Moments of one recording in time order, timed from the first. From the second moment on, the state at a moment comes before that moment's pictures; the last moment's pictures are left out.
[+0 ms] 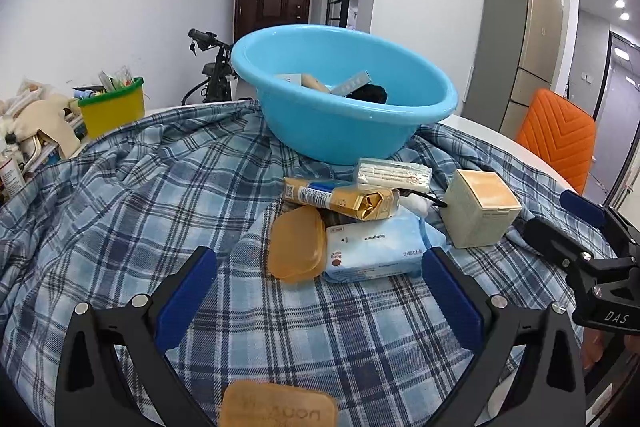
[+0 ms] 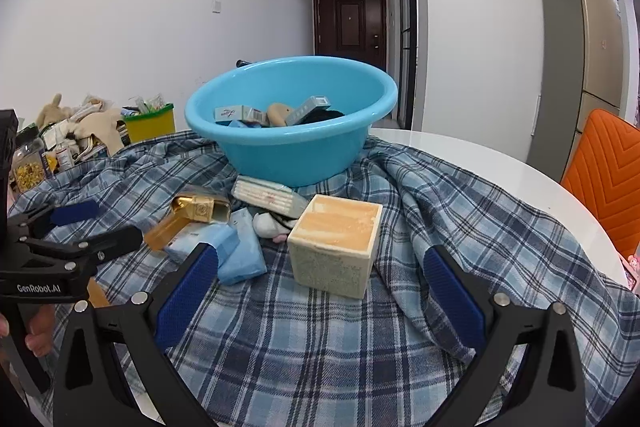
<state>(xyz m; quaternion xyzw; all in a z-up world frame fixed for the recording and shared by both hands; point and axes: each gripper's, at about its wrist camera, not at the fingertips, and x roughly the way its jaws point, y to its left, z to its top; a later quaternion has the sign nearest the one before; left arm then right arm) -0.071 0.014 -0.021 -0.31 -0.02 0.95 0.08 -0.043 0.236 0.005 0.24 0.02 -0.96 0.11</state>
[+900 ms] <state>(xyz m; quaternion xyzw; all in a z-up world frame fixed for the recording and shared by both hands) -0.118 0.024 -0.041 -0.37 -0.02 0.93 0.10 -0.070 0.230 -0.002 0.27 0.03 -0.96 0.10</state>
